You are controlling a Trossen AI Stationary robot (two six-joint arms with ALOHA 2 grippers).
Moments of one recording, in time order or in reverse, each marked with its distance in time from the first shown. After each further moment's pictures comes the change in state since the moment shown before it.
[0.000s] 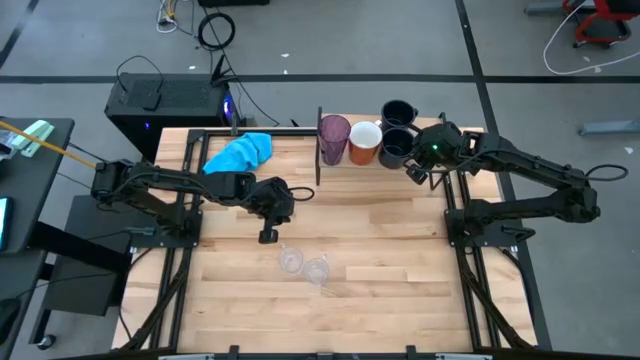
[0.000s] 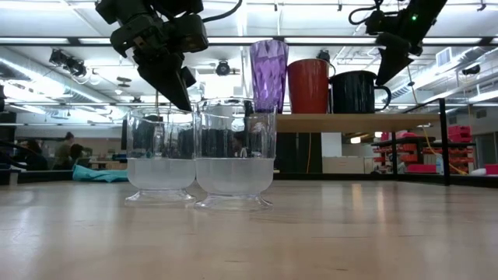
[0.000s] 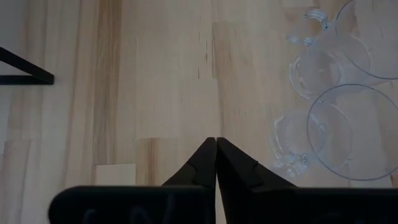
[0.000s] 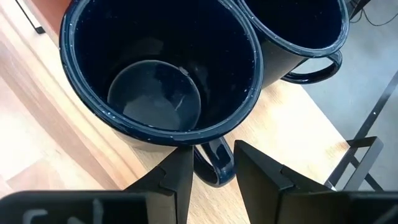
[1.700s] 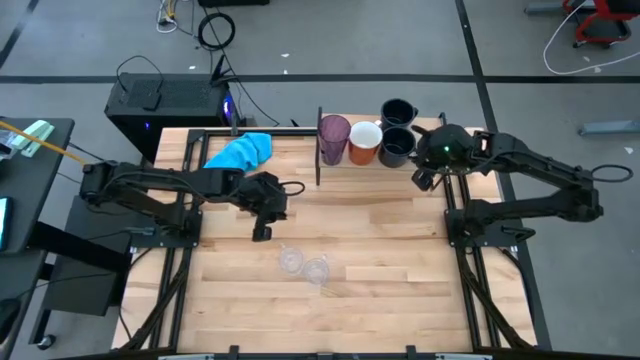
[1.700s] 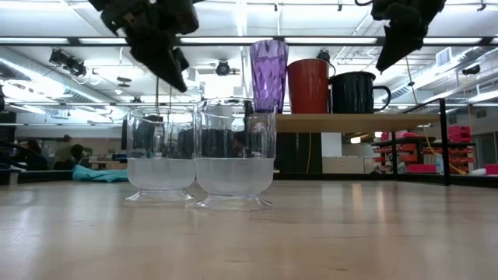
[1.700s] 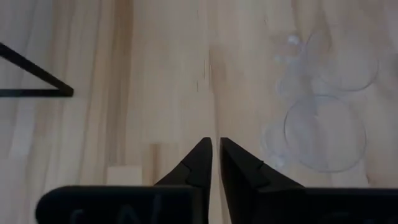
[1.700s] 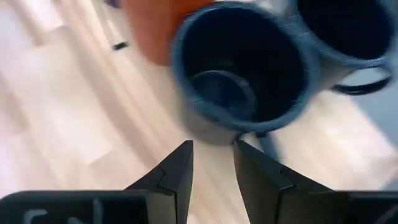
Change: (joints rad) left arm -0.002 -0.110 0.003 -0.041 0.000 -0.006; right arm 0.069 -0.048 0.061 -0.048 -0.147 0.042
